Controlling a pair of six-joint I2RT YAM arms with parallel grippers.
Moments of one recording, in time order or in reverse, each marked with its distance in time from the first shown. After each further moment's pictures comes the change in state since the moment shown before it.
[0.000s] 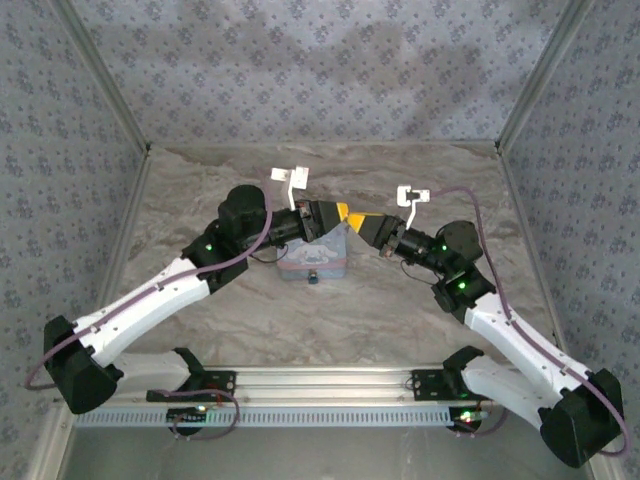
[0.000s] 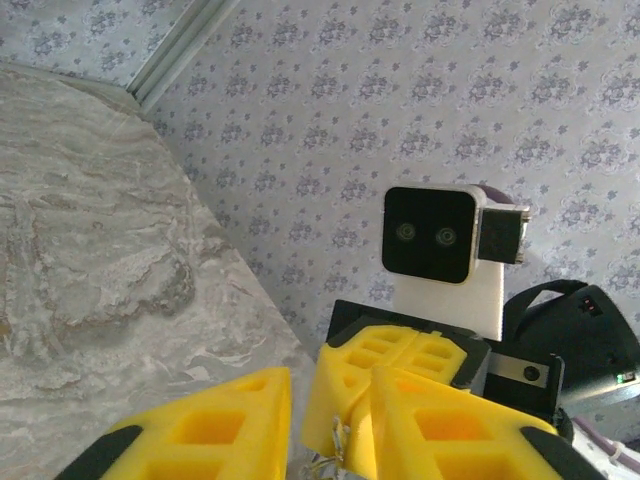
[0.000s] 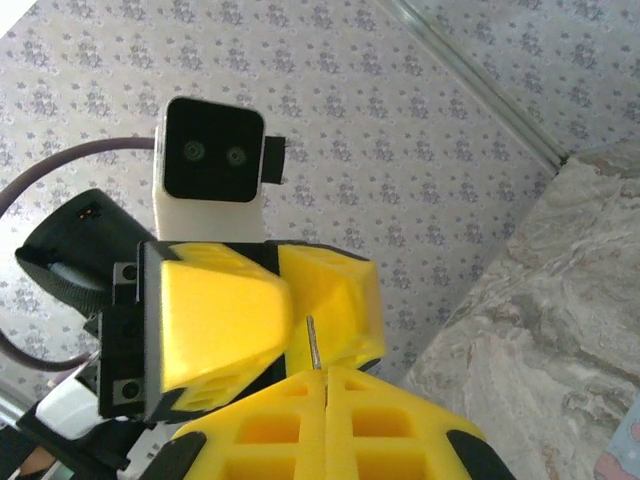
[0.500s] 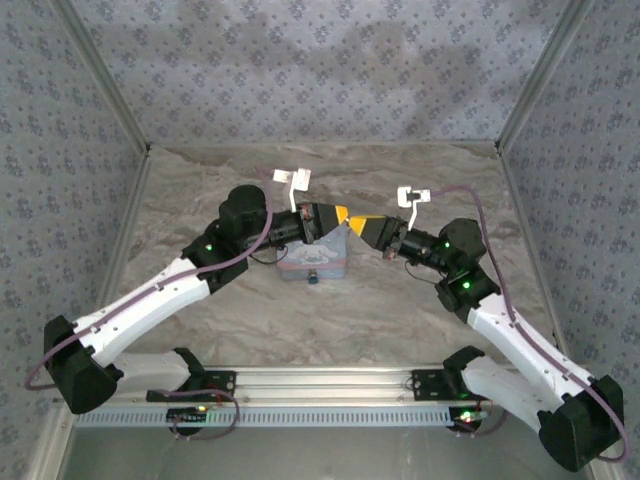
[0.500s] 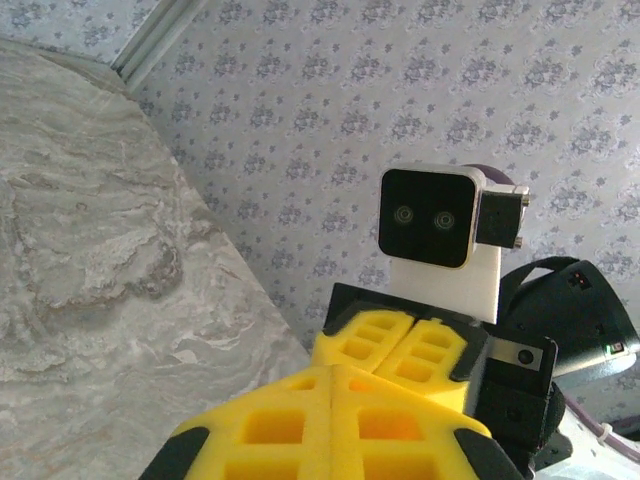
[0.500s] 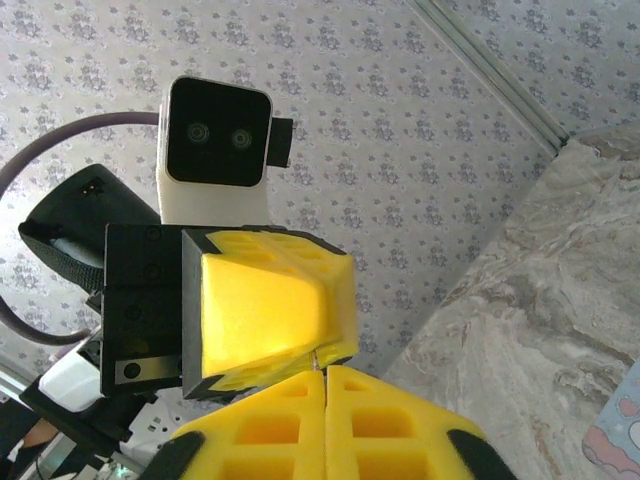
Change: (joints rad) left arm 0.000 0.000 0.000 -0.008 0.039 -0.014; right arm -0.034 -0.023 0.014 -0.069 -0.058 -0.024
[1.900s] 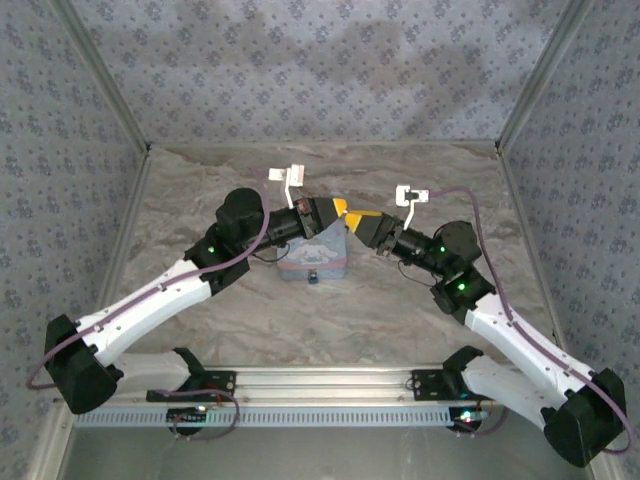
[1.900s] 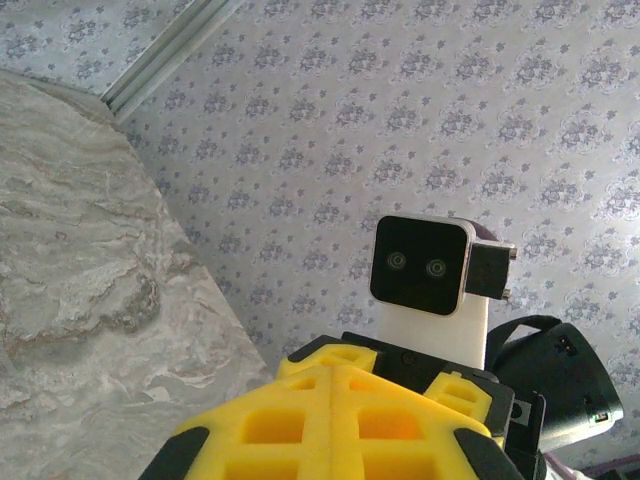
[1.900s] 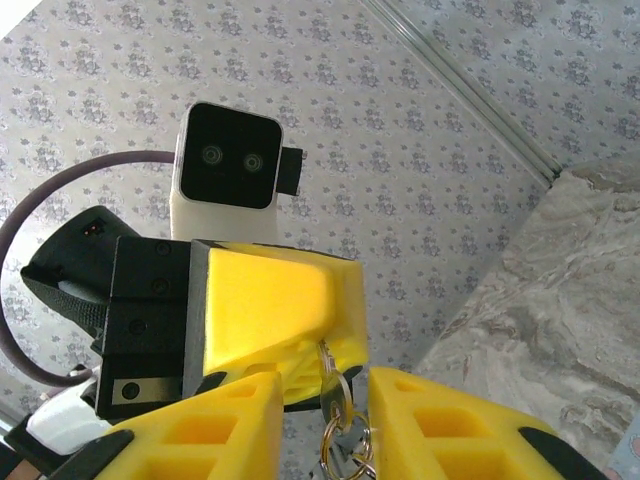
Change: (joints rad) left arm 0.000 0.000 -0.043 0.131 -0.046 -0.086; right arm 0.077 0.019 0.000 0.048 0.138 0.004
